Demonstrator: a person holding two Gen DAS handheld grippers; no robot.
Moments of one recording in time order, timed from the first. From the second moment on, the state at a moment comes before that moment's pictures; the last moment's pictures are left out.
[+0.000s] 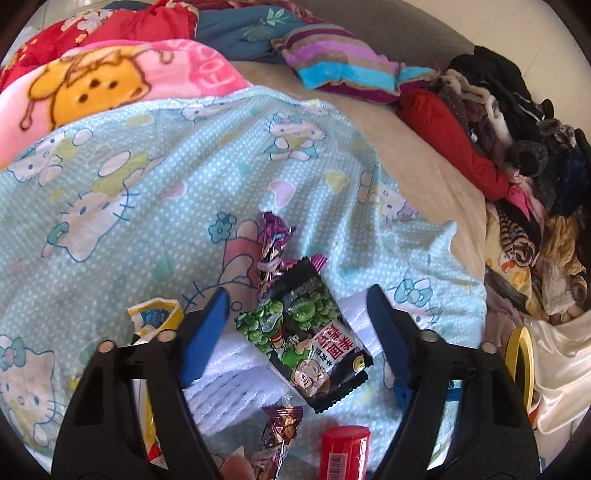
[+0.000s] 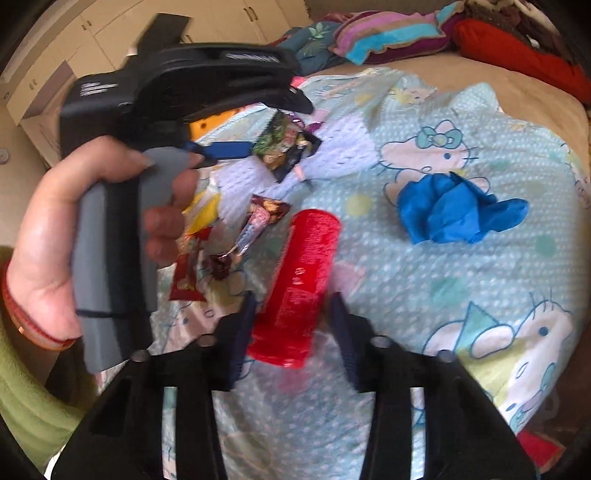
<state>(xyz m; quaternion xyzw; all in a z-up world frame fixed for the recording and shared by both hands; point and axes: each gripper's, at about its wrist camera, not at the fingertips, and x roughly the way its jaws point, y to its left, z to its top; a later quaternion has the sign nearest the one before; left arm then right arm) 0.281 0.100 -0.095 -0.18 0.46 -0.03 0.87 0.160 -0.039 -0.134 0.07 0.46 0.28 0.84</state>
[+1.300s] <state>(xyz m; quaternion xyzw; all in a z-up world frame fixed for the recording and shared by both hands) 0.153 0.064 -0.044 -0.18 0.36 -0.08 0.91 0.117 -0.118 -0.096 0.11 0.41 0.25 0.87</state>
